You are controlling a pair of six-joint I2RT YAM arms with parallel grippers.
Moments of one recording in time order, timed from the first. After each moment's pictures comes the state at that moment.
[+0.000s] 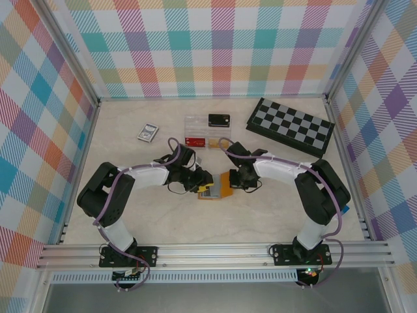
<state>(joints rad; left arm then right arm) -0.58 1.71 0.87 -0.16 0.61 -0.97 0.68 1.72 1.04 -0.68 -0.03 0.69</state>
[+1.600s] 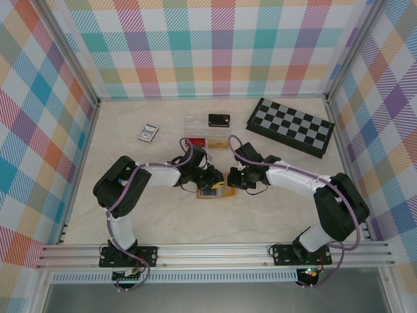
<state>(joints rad) -0.66 1.86 0.92 0.08 0.57 -1.11 0.66 1.54 0.91 -0.48 -0.23 0.73</state>
